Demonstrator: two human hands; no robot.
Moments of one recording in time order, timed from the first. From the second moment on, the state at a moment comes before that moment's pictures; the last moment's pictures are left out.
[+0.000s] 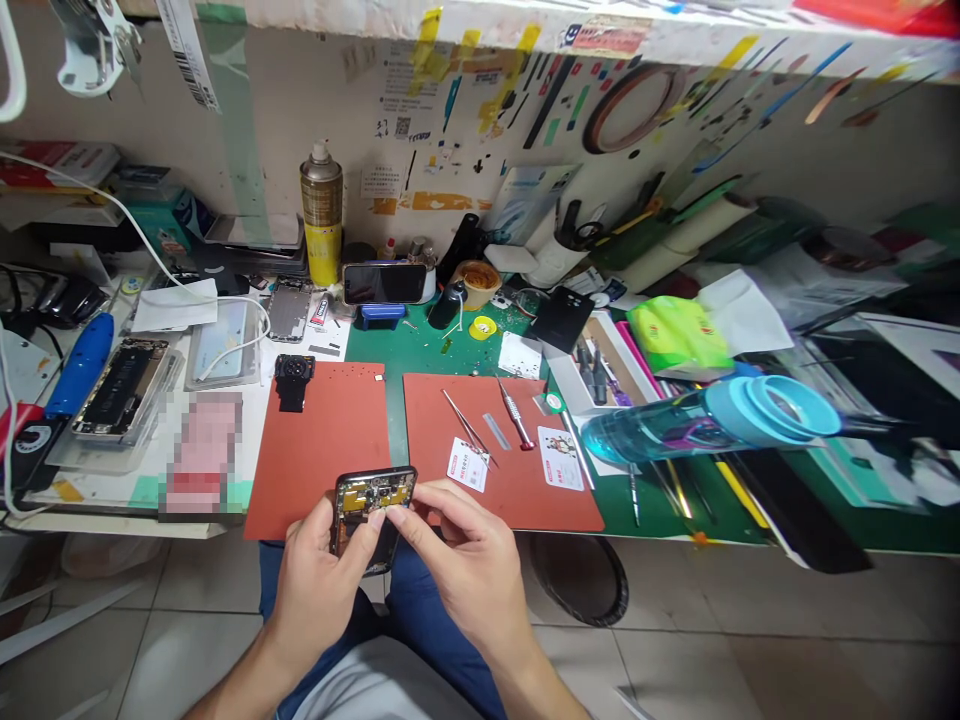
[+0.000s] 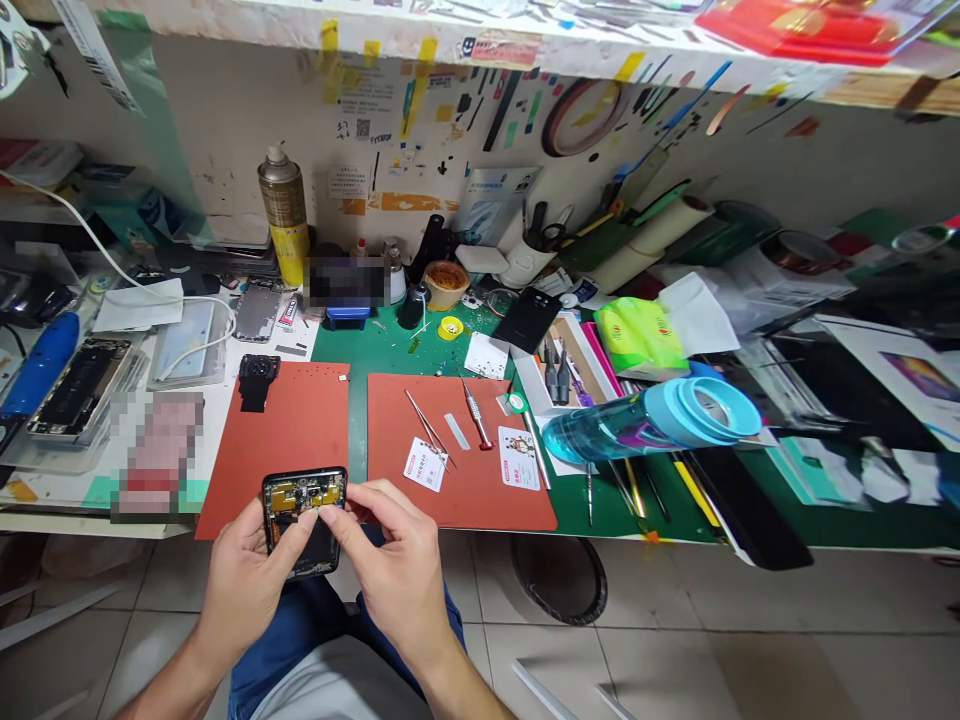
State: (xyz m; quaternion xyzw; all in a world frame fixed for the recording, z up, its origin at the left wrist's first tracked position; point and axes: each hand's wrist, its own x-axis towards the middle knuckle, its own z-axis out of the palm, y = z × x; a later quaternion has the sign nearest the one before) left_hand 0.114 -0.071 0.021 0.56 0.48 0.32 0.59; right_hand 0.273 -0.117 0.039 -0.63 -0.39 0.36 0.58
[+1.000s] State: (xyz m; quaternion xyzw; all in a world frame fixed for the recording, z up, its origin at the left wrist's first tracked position) left_hand 0.110 -0.080 0.020 0.60 0.47 0.33 0.55; right_hand 0.265 -0.130 0.045 -0.65 -0.39 0.33 0.56
